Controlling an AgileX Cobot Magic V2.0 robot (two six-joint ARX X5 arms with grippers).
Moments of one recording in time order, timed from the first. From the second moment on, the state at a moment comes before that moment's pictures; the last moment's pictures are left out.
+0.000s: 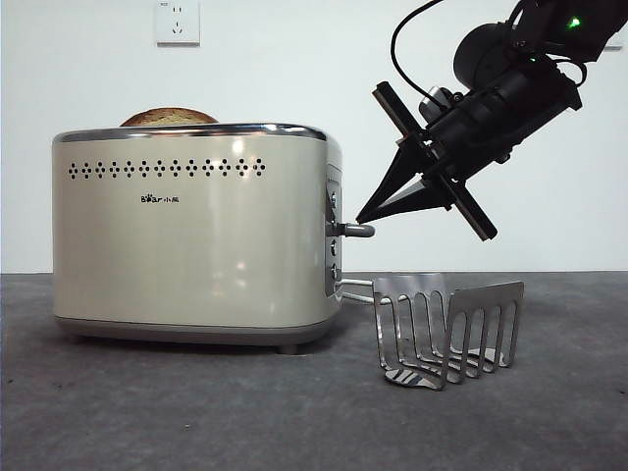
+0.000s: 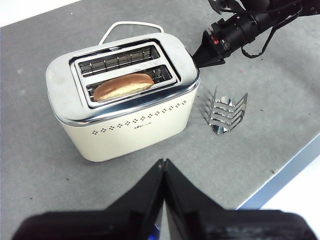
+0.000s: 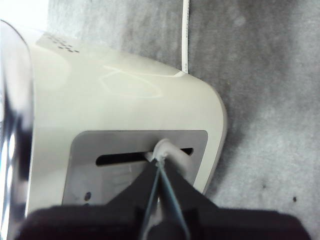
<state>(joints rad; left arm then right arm) -0.49 0.88 1.55 -1.32 0.09 0.01 0.32 1.80 1.23 -0.28 -0.70 0.52</state>
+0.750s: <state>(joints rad) -0.49 0.88 1.55 -1.32 0.09 0.01 0.32 1.88 1.26 -0.34 -0.71 0.51</state>
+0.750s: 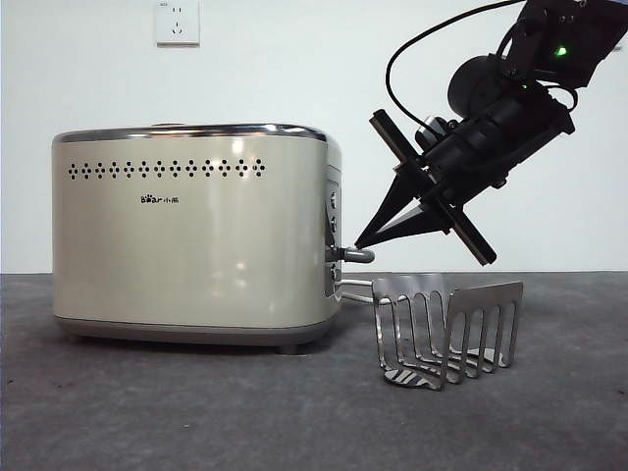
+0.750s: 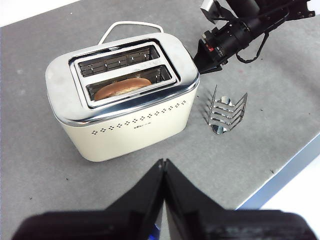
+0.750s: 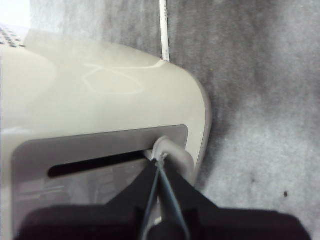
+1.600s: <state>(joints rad) -0.49 0.89 1.55 -1.32 0.09 0.01 0.31 1.89 1.28 -0.36 -0.73 0.50</state>
